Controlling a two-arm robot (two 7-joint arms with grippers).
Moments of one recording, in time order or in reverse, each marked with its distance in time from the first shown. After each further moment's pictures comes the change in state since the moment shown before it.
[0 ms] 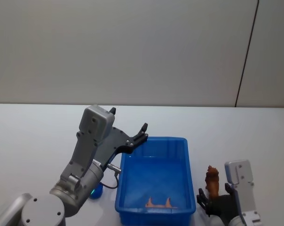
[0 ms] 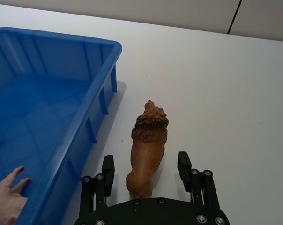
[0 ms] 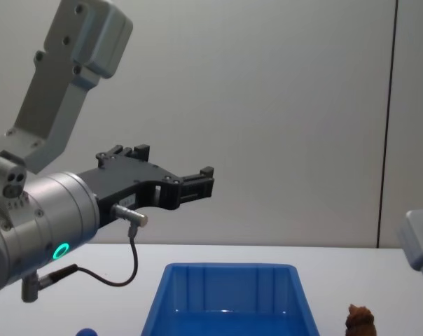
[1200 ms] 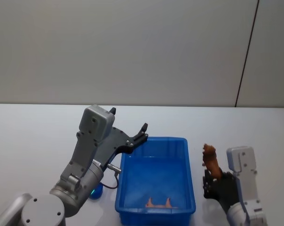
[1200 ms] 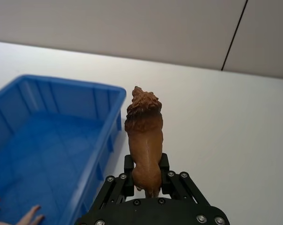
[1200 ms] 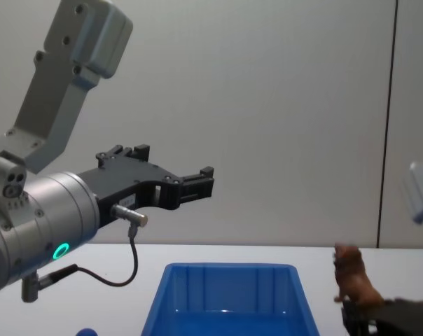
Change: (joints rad) left arm 0.000 0.000 0.000 0.000 0.000 0.000 0.000; right arm 0.007 -0.015 0.011 -0.052 -0.030 -0.043 0.011
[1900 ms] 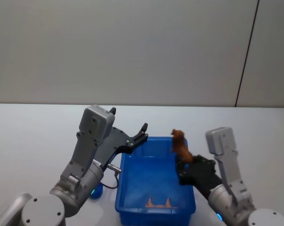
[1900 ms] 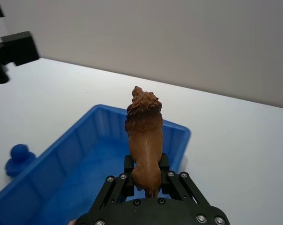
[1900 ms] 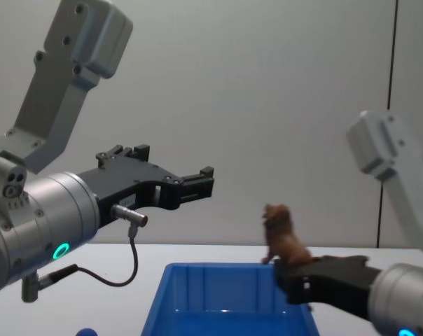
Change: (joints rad) left arm 0.000 0.000 0.000 0.000 0.000 0.000 0.000; right arm 0.075 -0.022 -0.010 -0.004 -0.010 0.000 0.226
